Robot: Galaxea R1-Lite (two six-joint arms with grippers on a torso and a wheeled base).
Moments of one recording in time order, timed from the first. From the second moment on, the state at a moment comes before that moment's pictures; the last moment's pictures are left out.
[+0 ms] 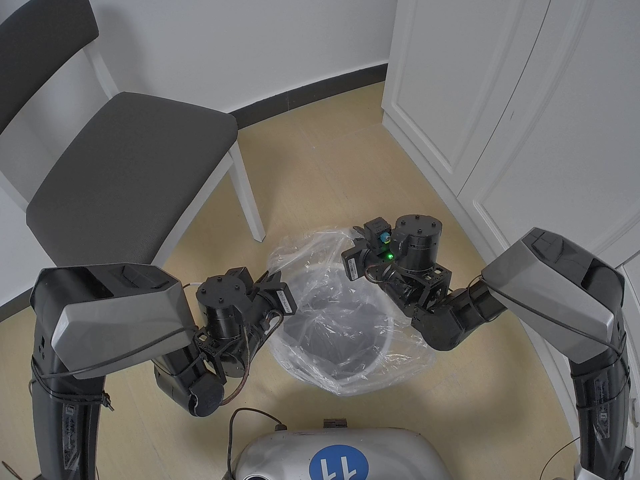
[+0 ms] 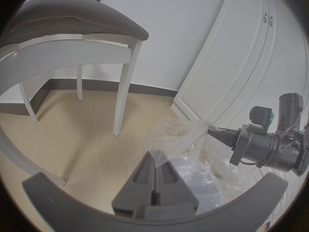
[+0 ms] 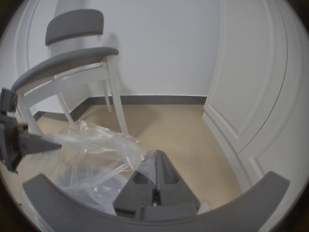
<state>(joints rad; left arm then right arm) -0.55 2.36 -0.79 -1.53 0.29 -0.33 0.58 2.41 -1.34 -1.05 -0.23 -0.24</state>
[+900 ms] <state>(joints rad) -0.55 2.35 -0.78 -1.53 0.29 -0.33 0.57 2.35 -1.15 -1.11 -0.21 -0.21</state>
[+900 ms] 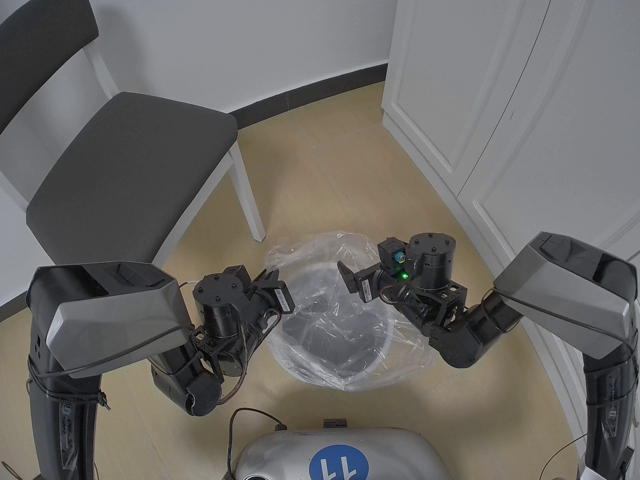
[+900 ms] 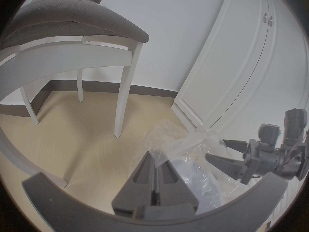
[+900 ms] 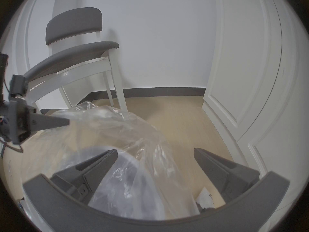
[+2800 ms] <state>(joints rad) -0.55 2.27 -0.69 -1.43 0.28 -0.28 0.50 1.97 -0.61 -0.90 -0.31 0.06</state>
